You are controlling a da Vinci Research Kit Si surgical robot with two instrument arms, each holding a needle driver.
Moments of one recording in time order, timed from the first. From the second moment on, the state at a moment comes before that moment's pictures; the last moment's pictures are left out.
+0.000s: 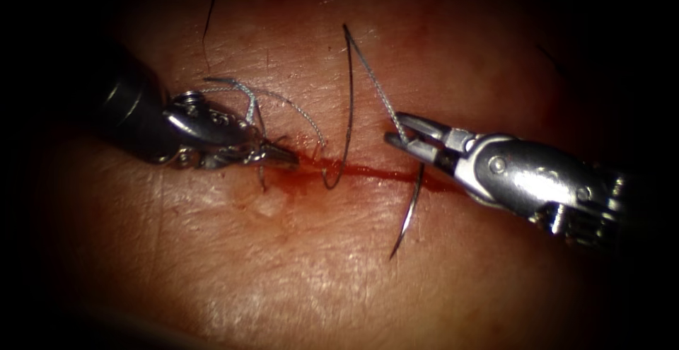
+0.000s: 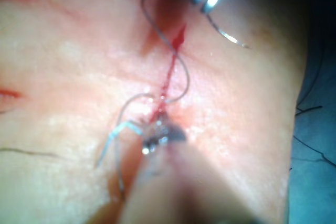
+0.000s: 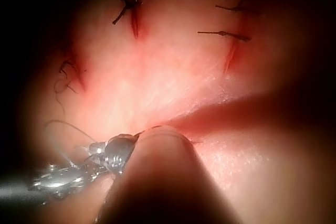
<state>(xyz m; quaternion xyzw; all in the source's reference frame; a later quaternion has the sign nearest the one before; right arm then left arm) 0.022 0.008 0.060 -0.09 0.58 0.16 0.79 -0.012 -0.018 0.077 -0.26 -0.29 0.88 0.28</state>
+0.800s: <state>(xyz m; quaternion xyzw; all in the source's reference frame) 0.023 0.007 0.060 -0.09 0.58 0.16 0.79 -0.017 -0.016 0.081 -0.13 -0.23 0.93 0.25</state>
